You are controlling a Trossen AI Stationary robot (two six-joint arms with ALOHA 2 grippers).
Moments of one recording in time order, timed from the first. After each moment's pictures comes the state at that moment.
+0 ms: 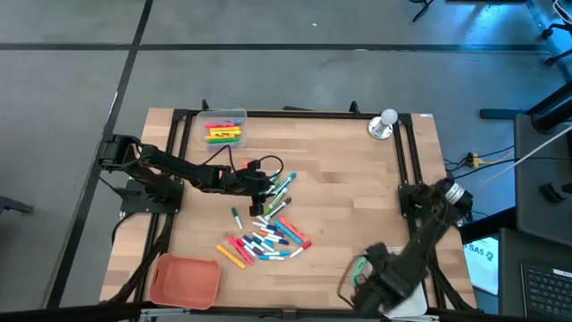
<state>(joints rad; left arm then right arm) -0.03 1.50 0.66 0.18 -0.21 -0.01 0.88 1.90 1.73 -1.57 -0.30 2.12</state>
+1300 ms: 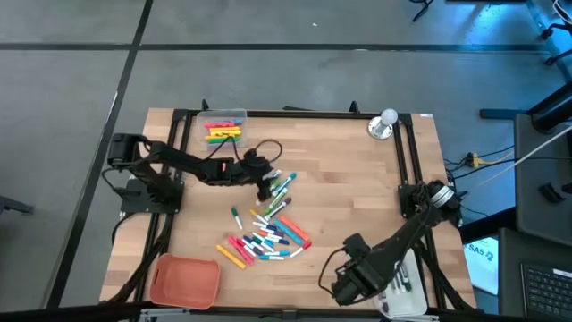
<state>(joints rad) 0.11 1.59 0.65 0.27 -0.29 -0.19 0.75 1.97 1.73 -1.57 -0.02 1.81</state>
